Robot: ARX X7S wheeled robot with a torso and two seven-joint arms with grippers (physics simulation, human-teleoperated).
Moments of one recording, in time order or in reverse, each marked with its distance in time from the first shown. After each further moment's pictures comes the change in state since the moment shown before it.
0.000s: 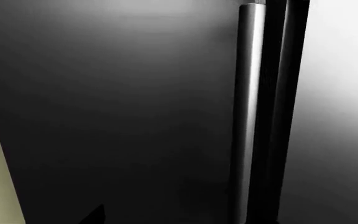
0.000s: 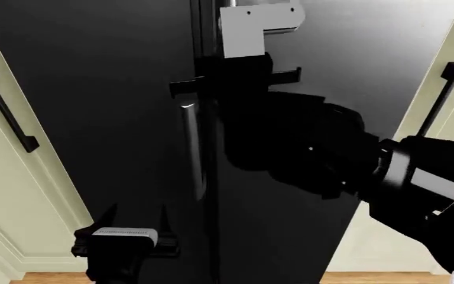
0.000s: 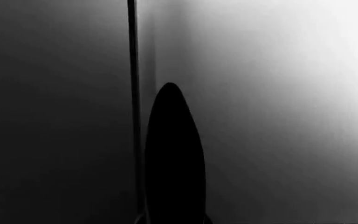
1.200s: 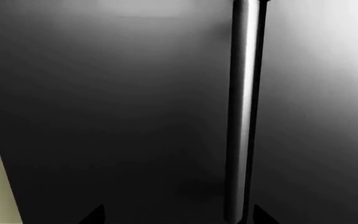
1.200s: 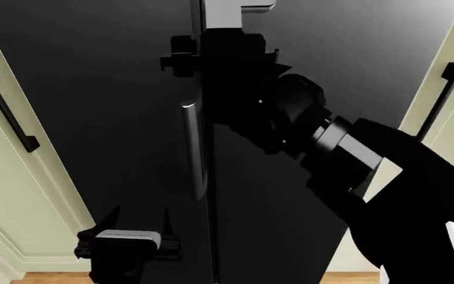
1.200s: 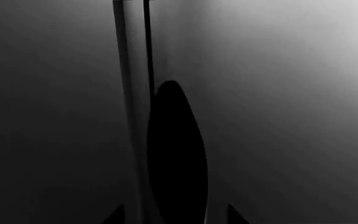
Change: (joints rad) left arm 0.010 0.019 -0.006 -0.008 0.024 0.005 0.019; right arm 0.010 -0.276 0.163 0.557 -0.120 0.099 -0.264
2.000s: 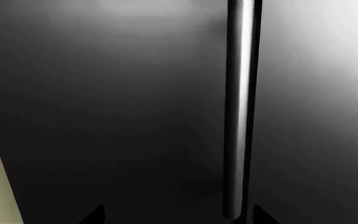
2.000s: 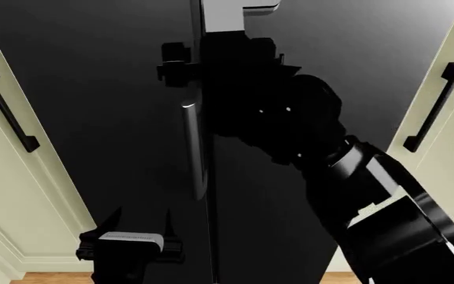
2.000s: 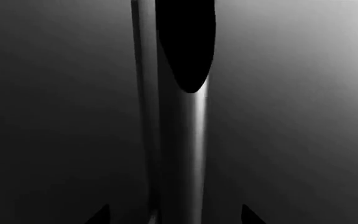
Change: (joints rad) left arm 0.010 0.013 -0.003 0.004 0.027 -0.006 0.004; right arm -0.147 0.009 0.429 -0.298 -0.243 0.402 0.124
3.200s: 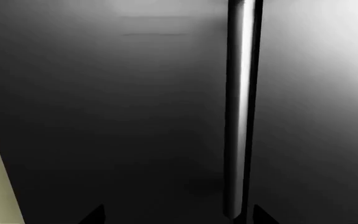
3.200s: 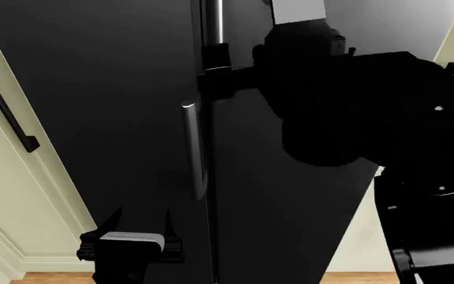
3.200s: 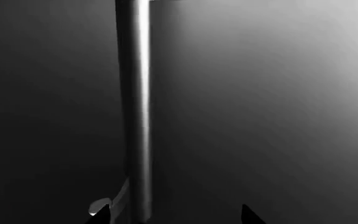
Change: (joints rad) left arm 0.003 0.023 -0.022 -0.004 0.022 -0.010 0.020; right arm -0.057 0.193 0.365 -0.488 0.410 0.505 0.355
